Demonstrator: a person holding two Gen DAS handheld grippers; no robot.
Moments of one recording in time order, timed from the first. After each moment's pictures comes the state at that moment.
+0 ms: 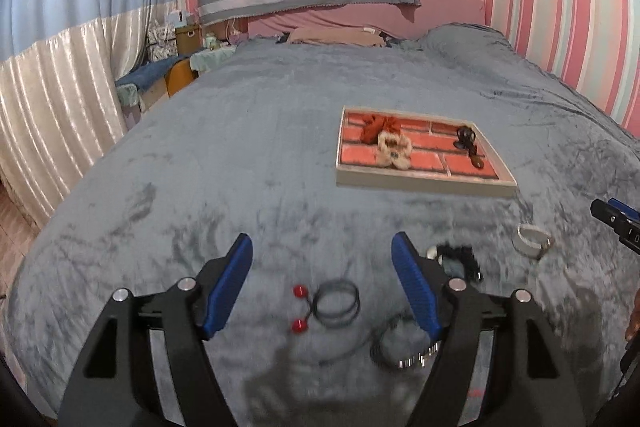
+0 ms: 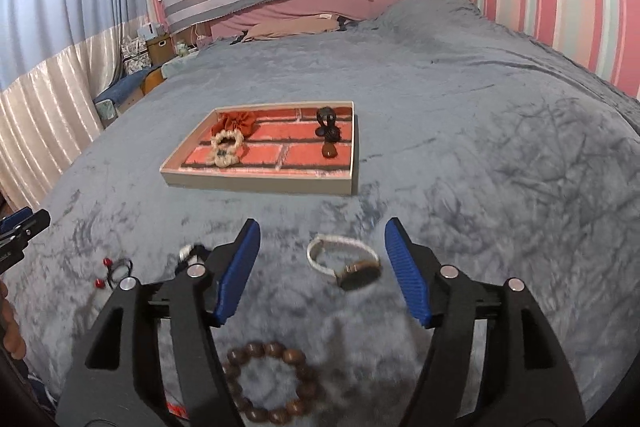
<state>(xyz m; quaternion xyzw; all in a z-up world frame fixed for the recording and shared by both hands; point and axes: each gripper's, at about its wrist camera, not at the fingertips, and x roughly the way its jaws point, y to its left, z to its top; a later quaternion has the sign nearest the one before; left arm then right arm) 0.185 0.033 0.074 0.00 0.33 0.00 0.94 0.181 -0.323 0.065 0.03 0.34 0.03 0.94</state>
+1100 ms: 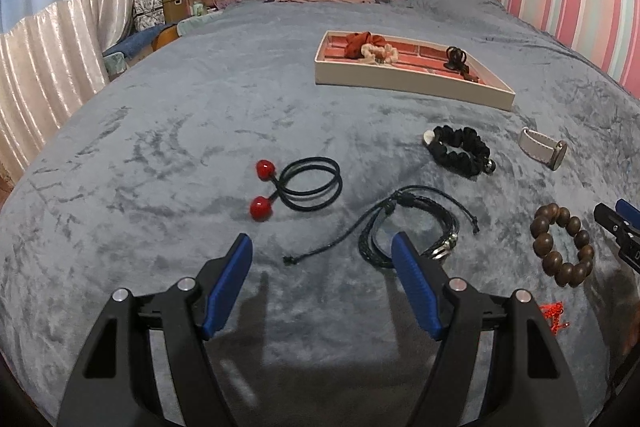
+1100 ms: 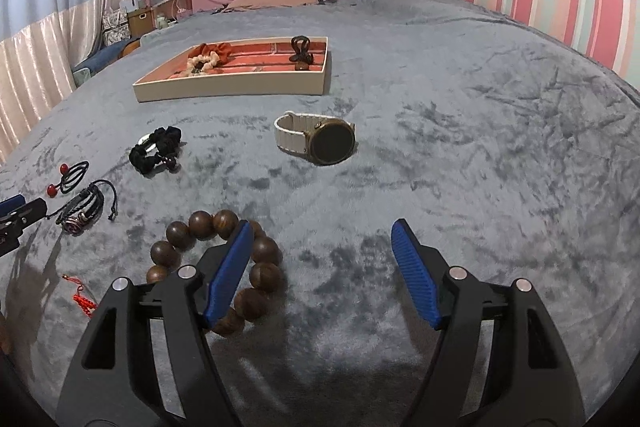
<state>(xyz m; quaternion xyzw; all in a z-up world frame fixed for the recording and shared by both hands) 0.158 0.012 -0.031 0.01 0.38 -0.02 0.93 0.117 -0.322 -0.036 0.01 0.36 -0.02 0.93</state>
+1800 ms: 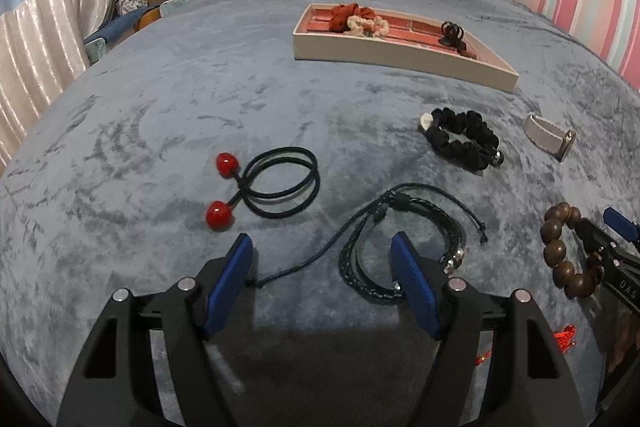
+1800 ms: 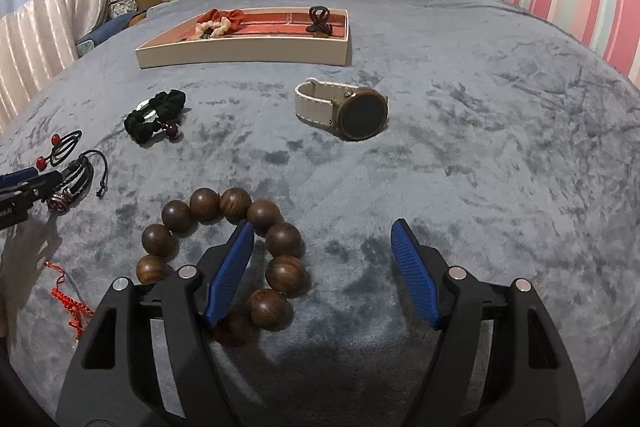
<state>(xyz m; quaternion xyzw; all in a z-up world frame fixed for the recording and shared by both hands) 0.193 0.002 -0.052 0.01 0.42 -0.04 0.91 0.136 -0.305 -0.061 -0.02 0.40 0.00 0.92</state>
